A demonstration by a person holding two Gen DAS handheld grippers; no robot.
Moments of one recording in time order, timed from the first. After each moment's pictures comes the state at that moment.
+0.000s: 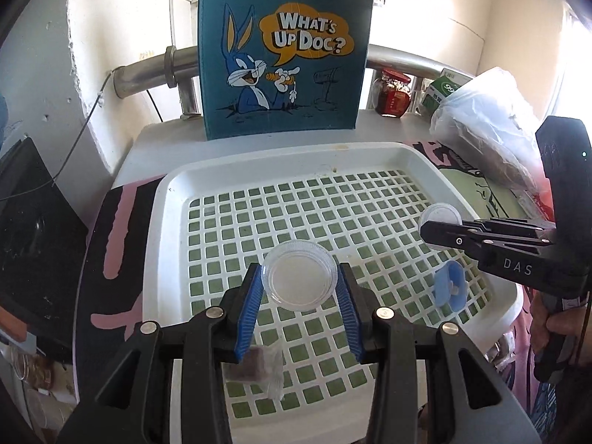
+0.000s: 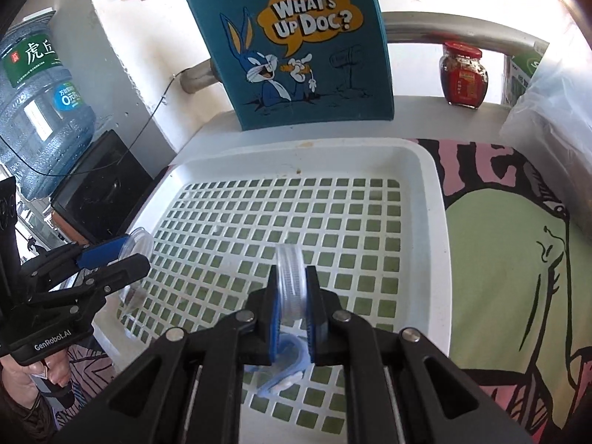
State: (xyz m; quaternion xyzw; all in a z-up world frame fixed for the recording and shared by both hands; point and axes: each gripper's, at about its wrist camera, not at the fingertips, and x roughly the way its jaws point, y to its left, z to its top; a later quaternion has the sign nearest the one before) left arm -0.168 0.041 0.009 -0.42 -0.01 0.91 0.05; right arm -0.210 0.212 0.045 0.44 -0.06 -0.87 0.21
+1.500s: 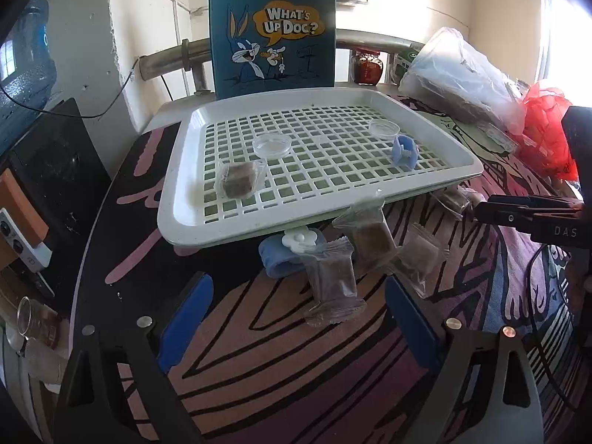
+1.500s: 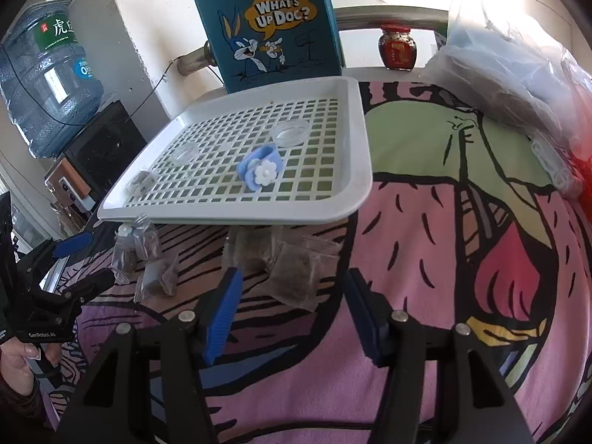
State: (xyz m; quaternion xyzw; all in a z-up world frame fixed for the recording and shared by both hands) left arm -0.023 0.043 -0.024 -0.40 0.02 0.92 0.06; right arm -0.064 0.251 0.029 0.43 -0.06 -0.89 0.15
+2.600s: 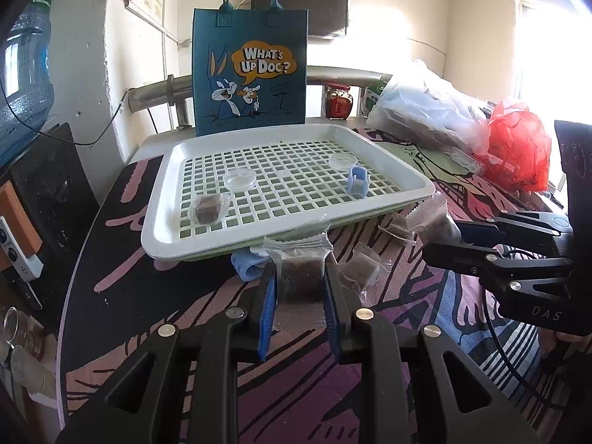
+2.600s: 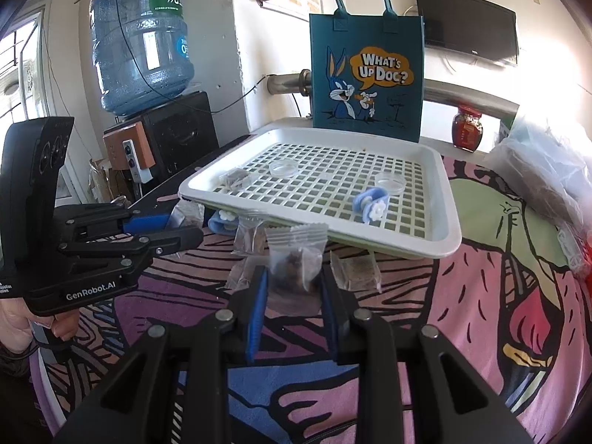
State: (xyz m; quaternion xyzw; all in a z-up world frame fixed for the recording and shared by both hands) left arm 0.011 0.061 -0.005 -0.33 0.02 0.94 0.09; right arm -0.003 0.190 0.057 0.32 0.04 -0.91 0.25
